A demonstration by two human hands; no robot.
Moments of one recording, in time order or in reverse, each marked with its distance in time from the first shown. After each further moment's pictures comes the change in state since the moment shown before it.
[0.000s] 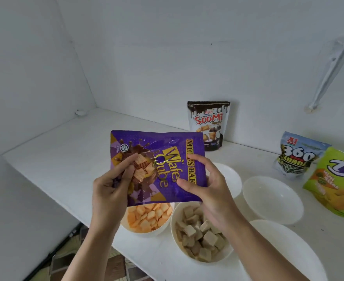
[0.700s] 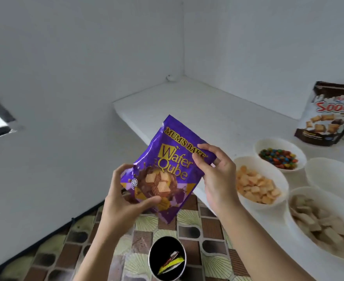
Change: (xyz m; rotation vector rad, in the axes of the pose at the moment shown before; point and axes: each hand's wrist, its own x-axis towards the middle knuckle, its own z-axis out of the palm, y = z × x) left_hand -0.099 -0.002 -0.270 0.282 0.216 -0.370; right_hand -0.020 0.128 0.241 0.027 -0.012 0.025
